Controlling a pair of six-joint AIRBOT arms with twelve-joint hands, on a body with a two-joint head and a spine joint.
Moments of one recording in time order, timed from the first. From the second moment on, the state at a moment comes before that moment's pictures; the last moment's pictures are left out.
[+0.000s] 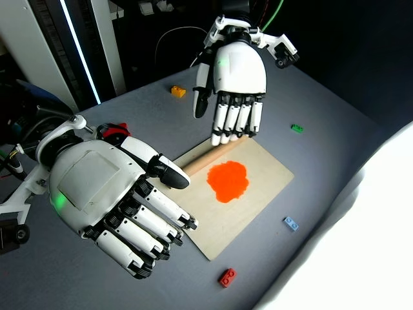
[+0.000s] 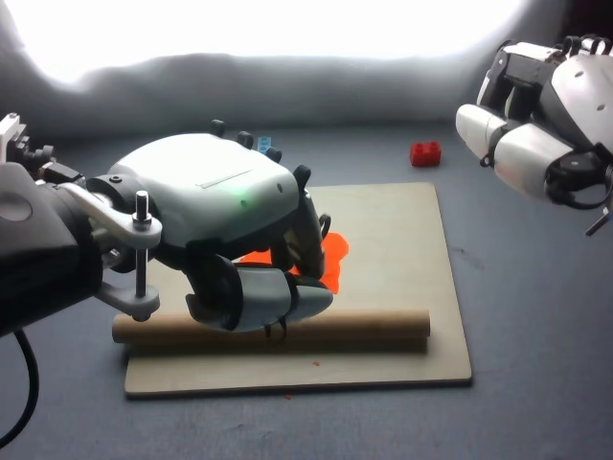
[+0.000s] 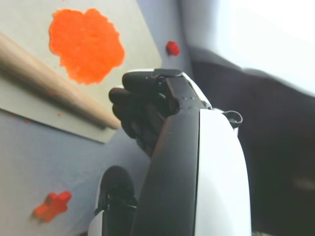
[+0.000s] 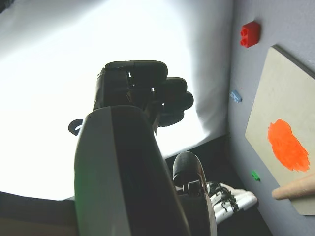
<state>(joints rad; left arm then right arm) 0.25 -0.84 0.70 -1.20 -0.22 2.17 -0.56 -1.07 0.86 0.84 1.11 -1.40</state>
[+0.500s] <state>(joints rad) 0.19 -0.84 0.69 -1.21 -0.21 2.18 -0.49 -1.00 0.89 0.74 0.78 -1.18</state>
